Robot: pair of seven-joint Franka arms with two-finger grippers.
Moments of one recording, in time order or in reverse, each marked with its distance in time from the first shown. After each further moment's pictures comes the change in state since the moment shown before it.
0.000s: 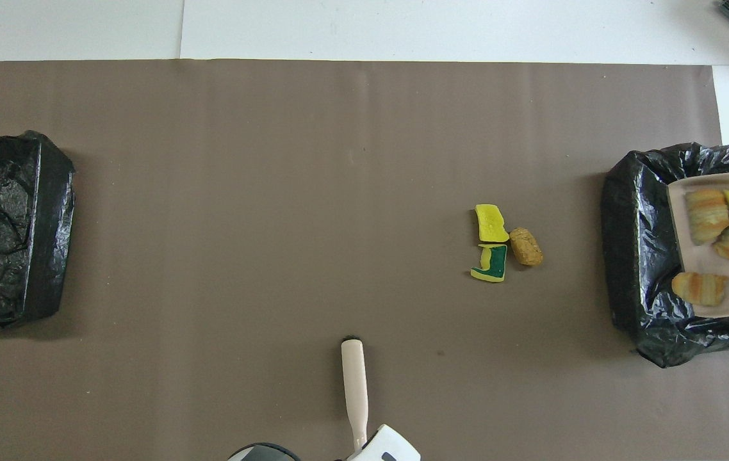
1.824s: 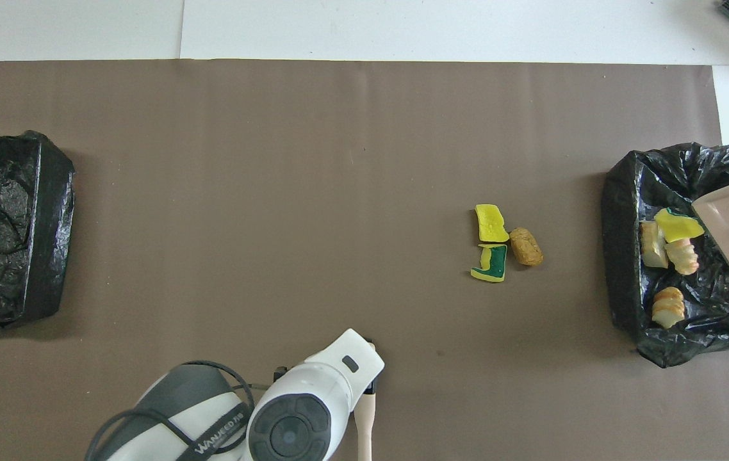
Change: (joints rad) left arm 0.666 0.062 0.038 0.579 0.149 -0.342 0.854; right arm 0.172 -0.174 0.027 -0.050 -0.324 -0.145 0.072
